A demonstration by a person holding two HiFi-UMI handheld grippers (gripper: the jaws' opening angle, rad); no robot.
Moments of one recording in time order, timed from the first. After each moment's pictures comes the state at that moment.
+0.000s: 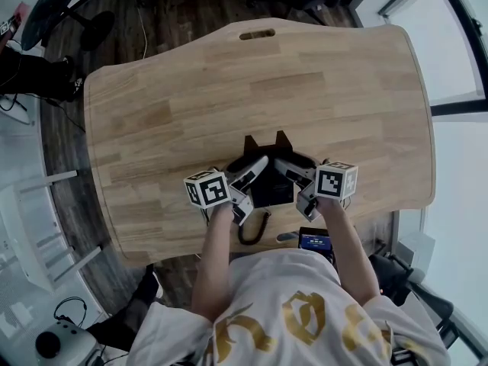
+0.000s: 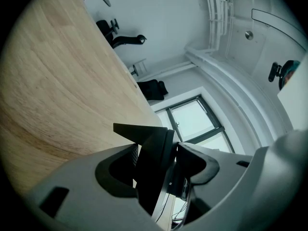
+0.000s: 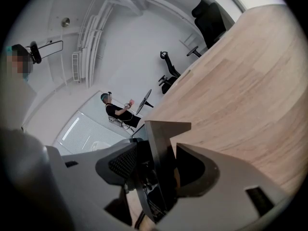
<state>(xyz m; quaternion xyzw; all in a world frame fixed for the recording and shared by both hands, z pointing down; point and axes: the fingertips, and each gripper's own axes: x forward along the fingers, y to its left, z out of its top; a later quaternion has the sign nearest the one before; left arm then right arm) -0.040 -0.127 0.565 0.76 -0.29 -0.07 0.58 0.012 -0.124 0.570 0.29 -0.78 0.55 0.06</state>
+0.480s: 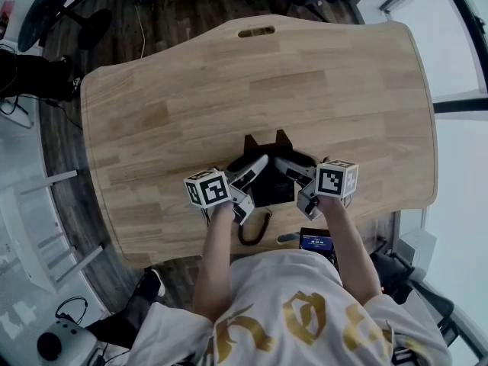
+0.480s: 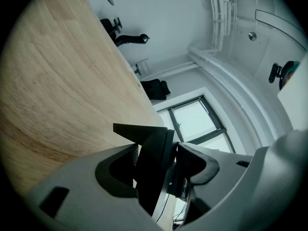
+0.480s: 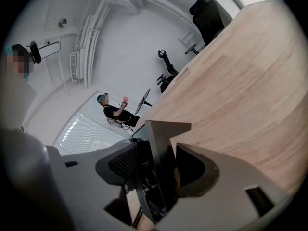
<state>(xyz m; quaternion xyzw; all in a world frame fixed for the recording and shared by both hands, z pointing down) -0.040 -0.138 0.578 0.75 -0.30 -0.07 0.59 0.012 -0.136 0.582 0.29 -0.78 0.56 0.06</state>
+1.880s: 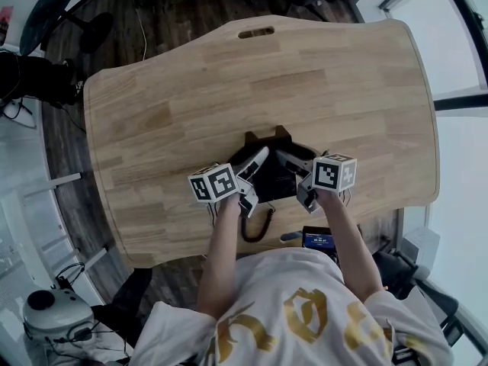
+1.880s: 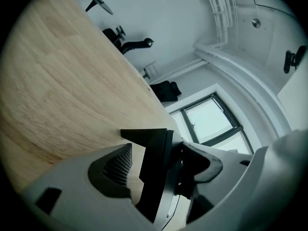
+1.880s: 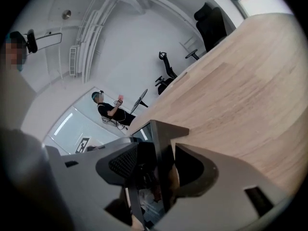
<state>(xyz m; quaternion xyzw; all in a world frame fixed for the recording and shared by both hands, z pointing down) -0.050 -0.145 0.592 0.73 -0.37 -0.02 0.58 0.016 -0.142 0.589 0.32 -0.78 0.52 0.08</state>
